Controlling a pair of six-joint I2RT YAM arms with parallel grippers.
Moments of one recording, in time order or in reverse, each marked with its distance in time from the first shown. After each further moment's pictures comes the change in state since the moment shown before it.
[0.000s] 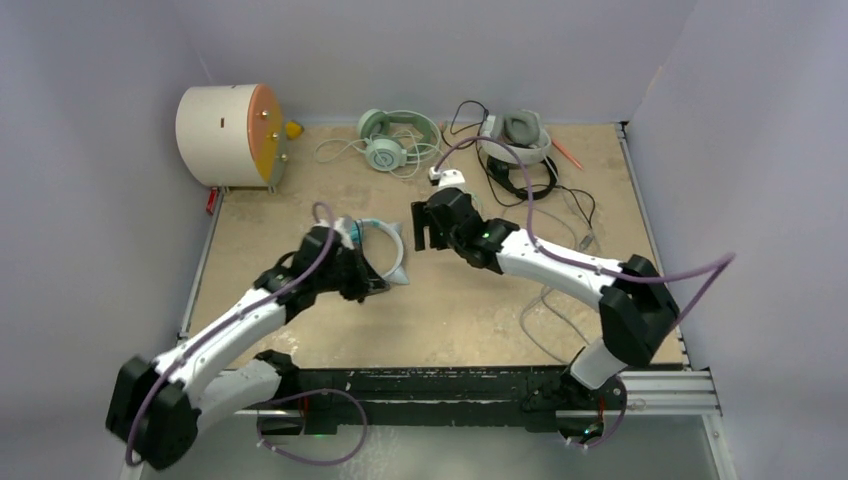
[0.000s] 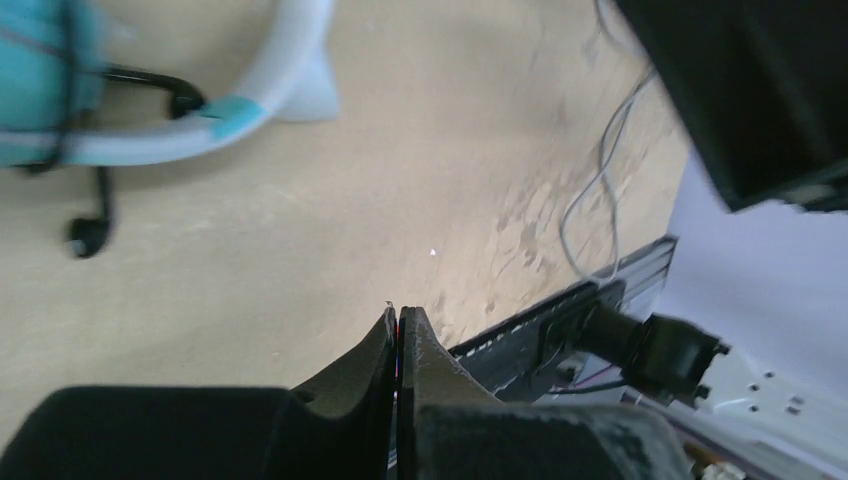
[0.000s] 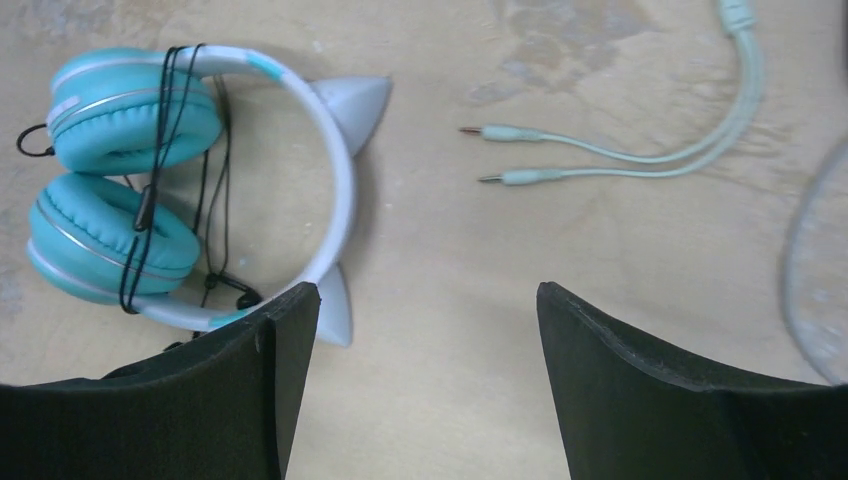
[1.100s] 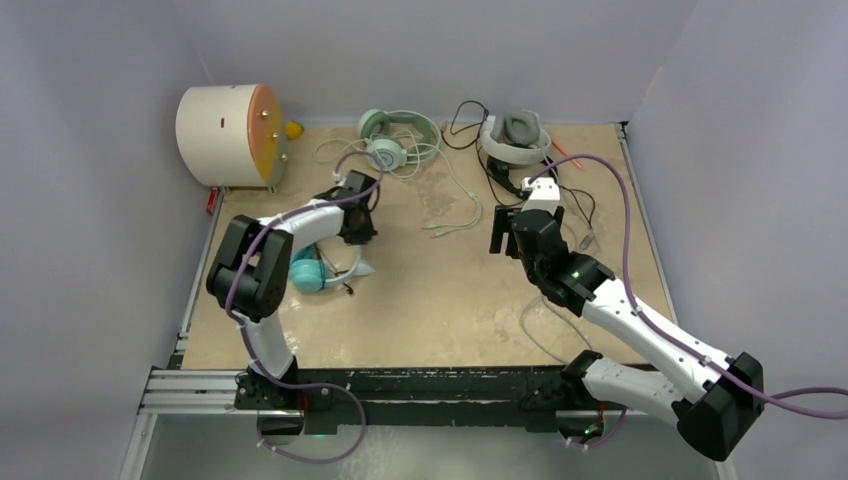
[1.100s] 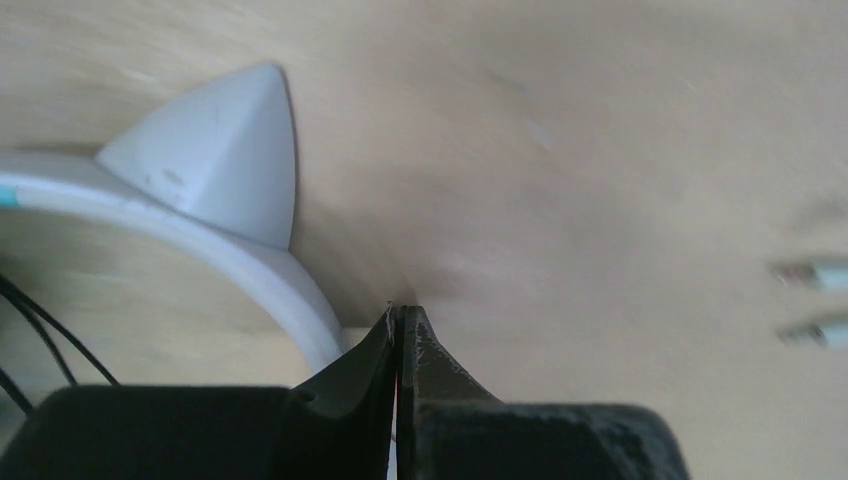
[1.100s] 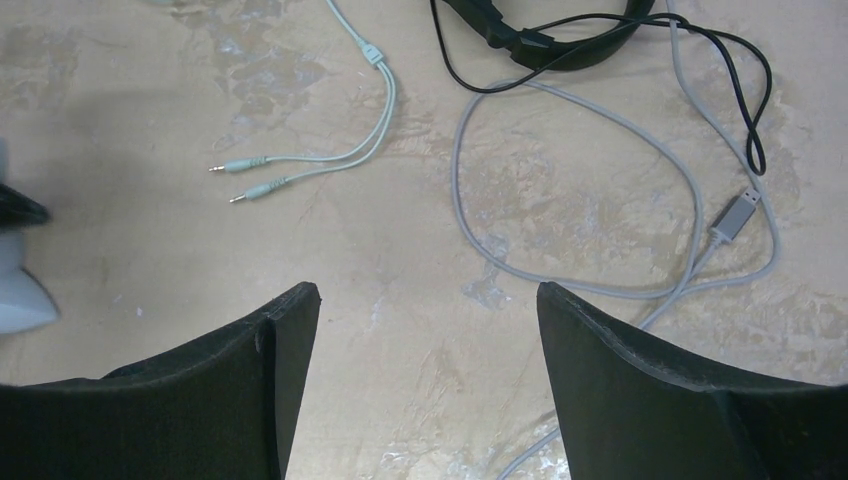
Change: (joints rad) left arm 0.035 0.909 0.558 -0.031 -0.447 0.307; right arm -0.154 -0.605 -0.336 -0.125 0.249 -0.084
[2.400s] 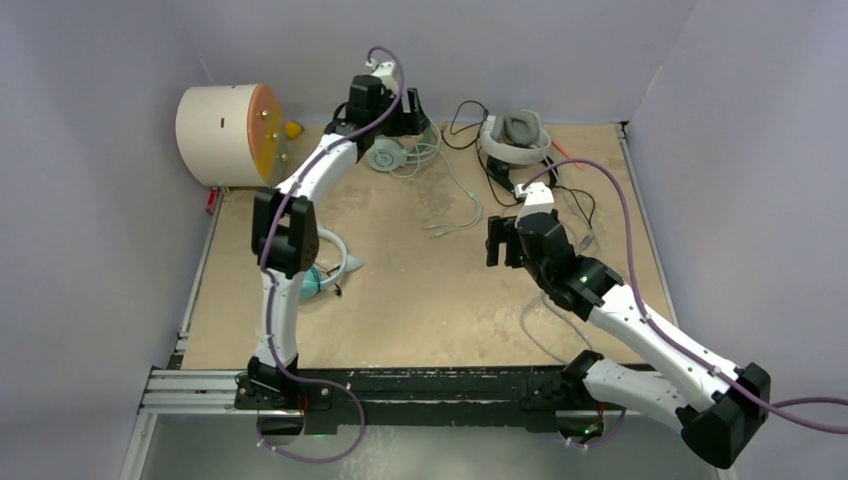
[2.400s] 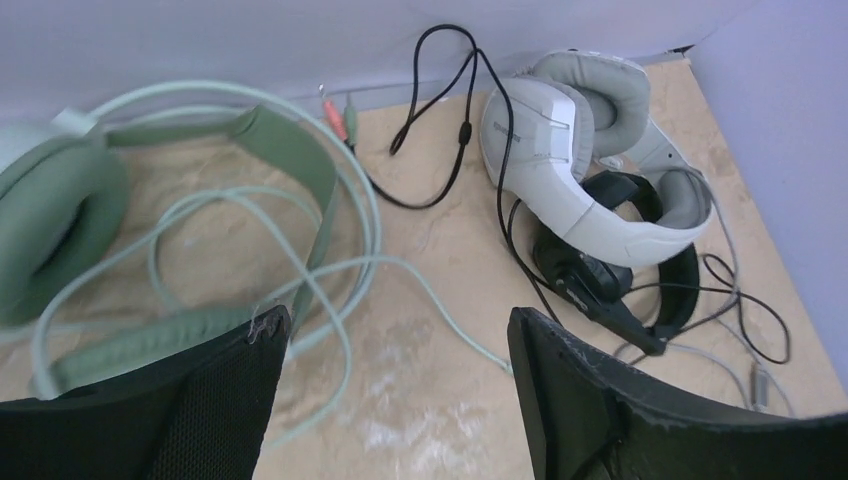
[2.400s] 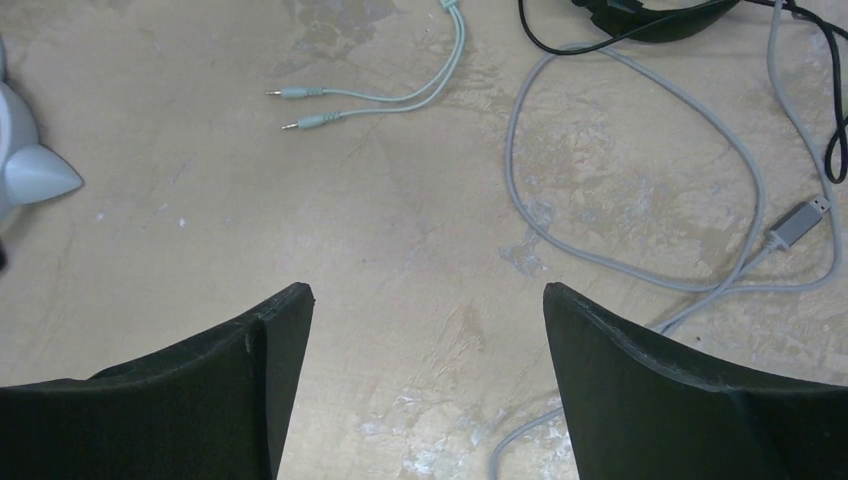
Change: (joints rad) left arm 0.124 0.367 0.853 0.216 0.398 0.255; right arm 0.000 -0.032 0.005 -0.079 -0.174 -0.049
